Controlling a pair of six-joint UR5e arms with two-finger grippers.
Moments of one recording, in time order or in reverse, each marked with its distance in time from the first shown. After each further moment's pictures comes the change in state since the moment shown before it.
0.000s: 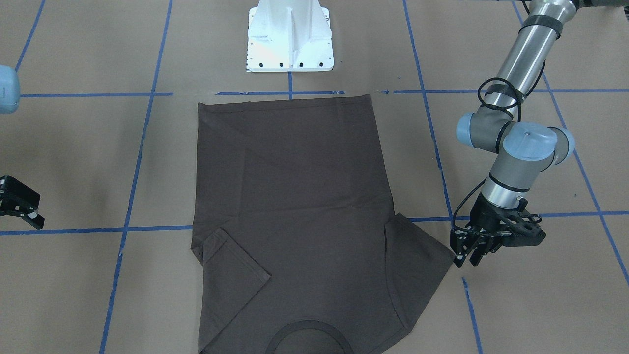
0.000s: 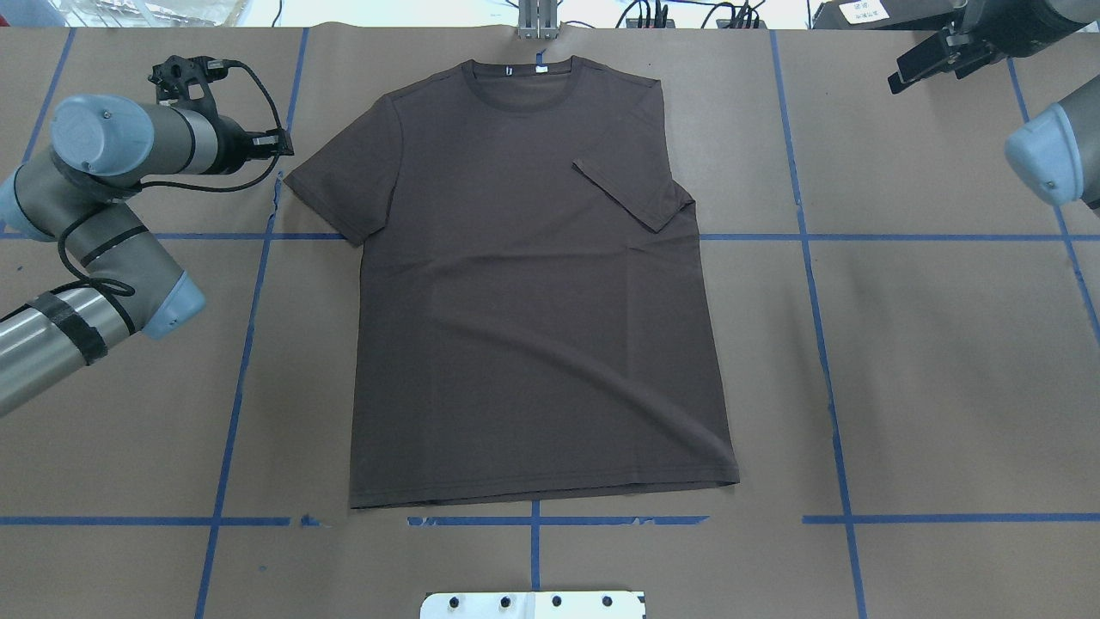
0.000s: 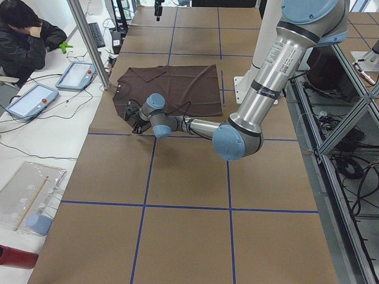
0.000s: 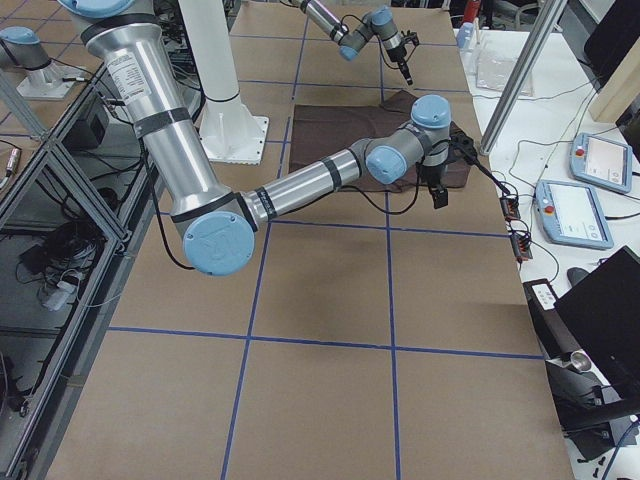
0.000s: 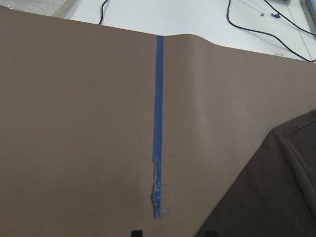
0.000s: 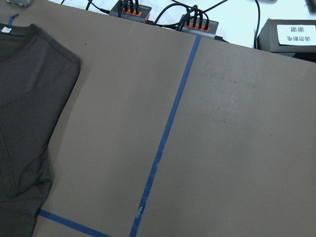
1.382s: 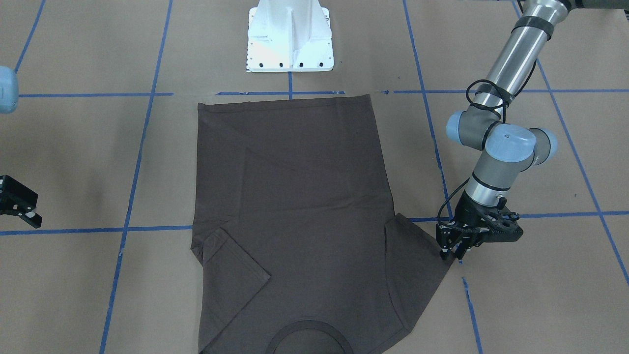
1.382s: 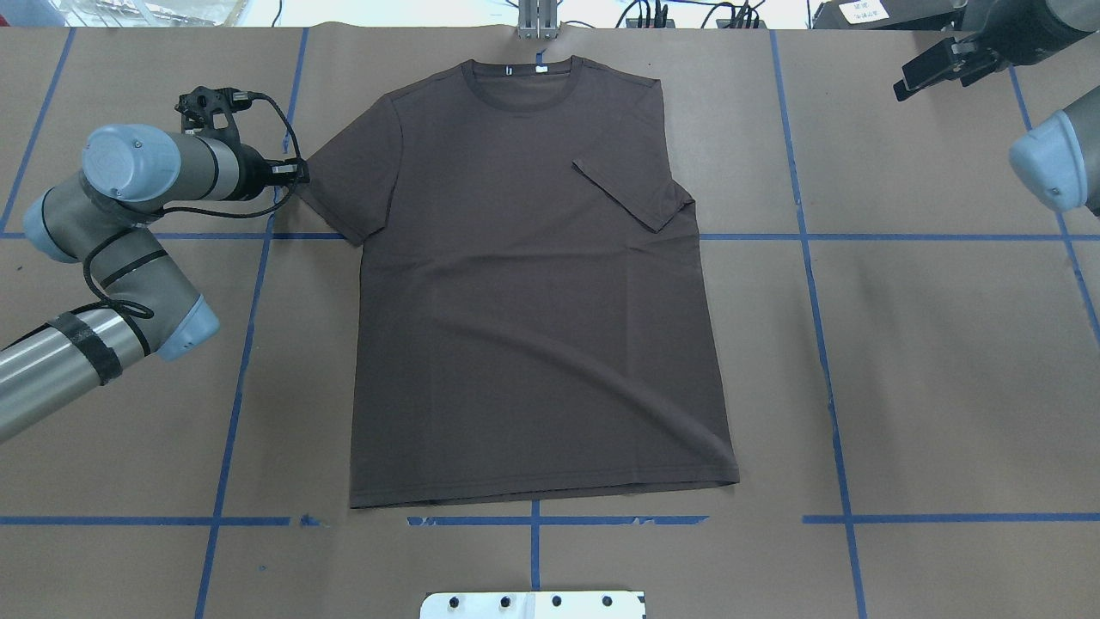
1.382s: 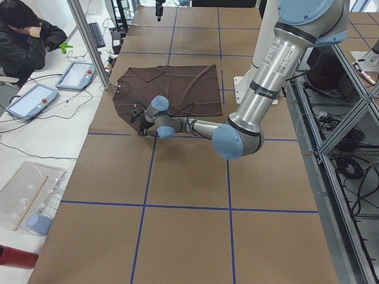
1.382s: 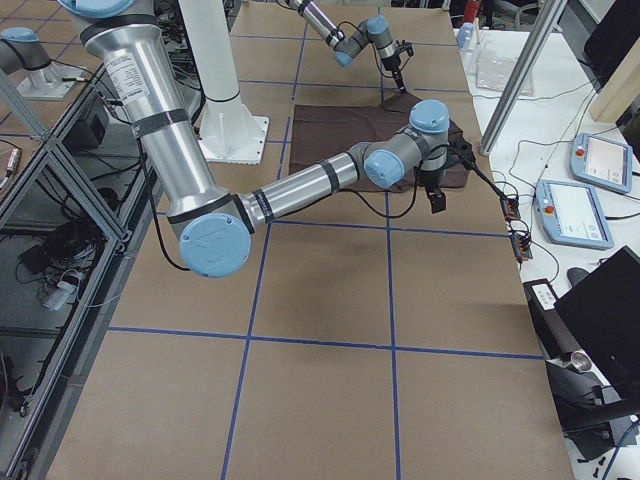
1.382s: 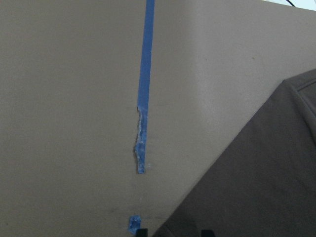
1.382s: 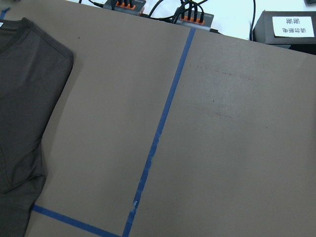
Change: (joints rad) left arm 0.044 0.004 0.016 -0.001 0.005 0.005; right arm 0.000 -0.017 0.002 0.000 0.000 0.001
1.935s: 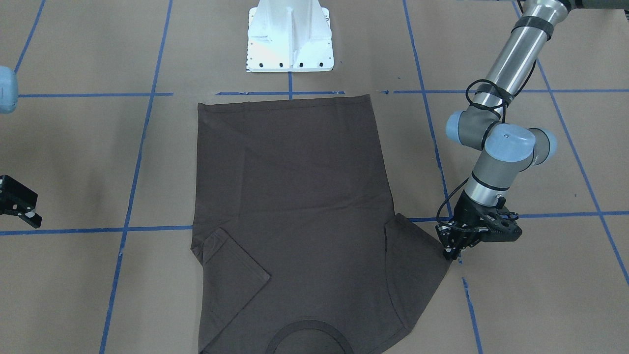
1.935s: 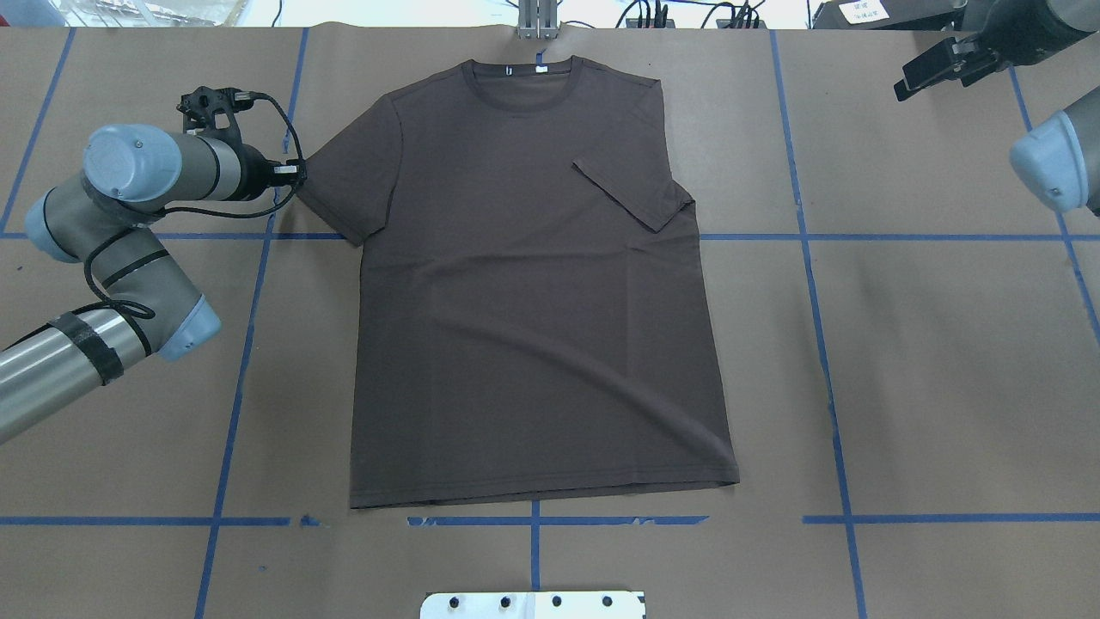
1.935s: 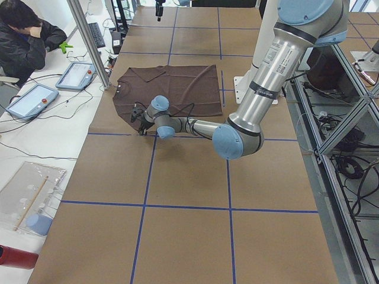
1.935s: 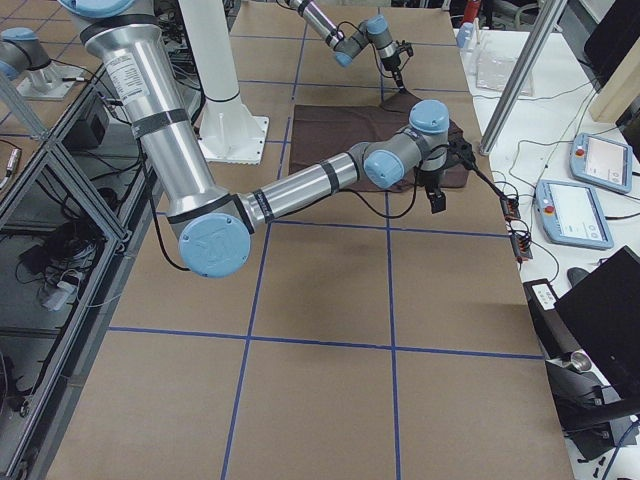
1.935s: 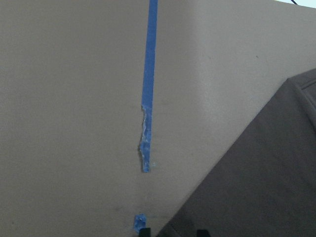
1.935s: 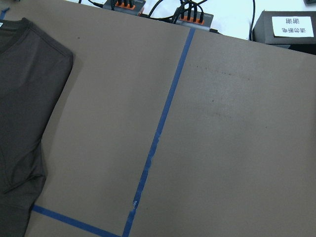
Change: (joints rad) left arm 0.001 -0.004 -0.007 -0.001 -0.001 -0.002; right arm 0.000 -0.001 0.001 0.001 0.000 0.001
